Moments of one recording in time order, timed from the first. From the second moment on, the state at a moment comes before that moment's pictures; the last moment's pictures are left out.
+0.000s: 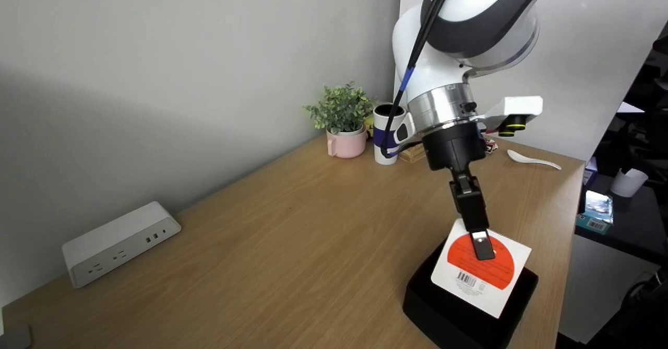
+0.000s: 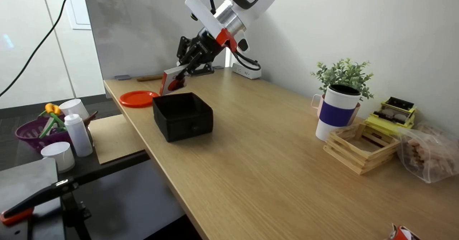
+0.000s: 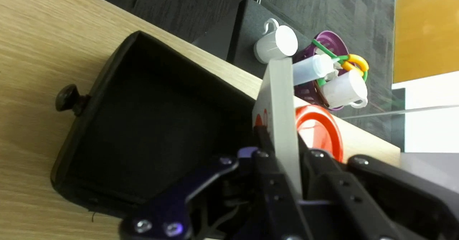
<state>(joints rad) 0.03 0.52 0.17 -1.72 0.41 1.68 -0.35</state>
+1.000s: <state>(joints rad) 0.02 0.52 0.13 -1.73 0.49 1.74 -0.23</state>
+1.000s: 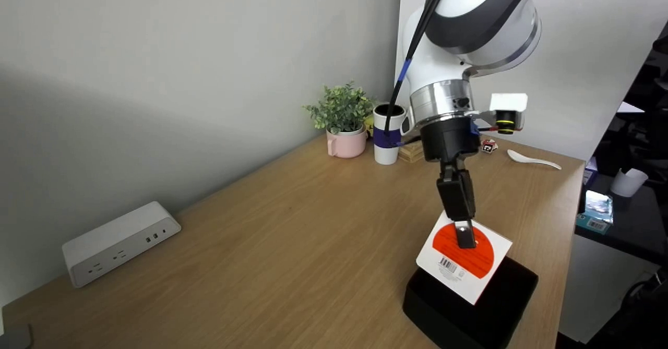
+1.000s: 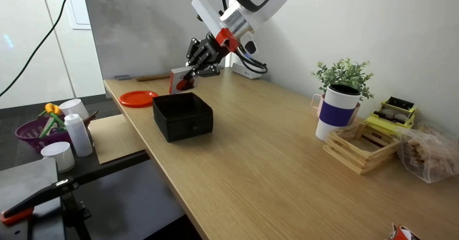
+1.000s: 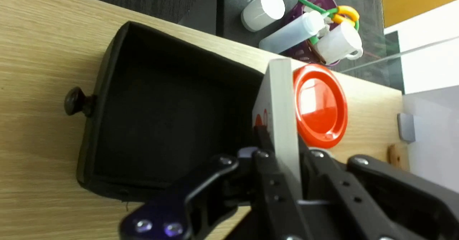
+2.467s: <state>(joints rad) 0.09 0.41 0.08 -1.90 0.52 2.01 0.54</state>
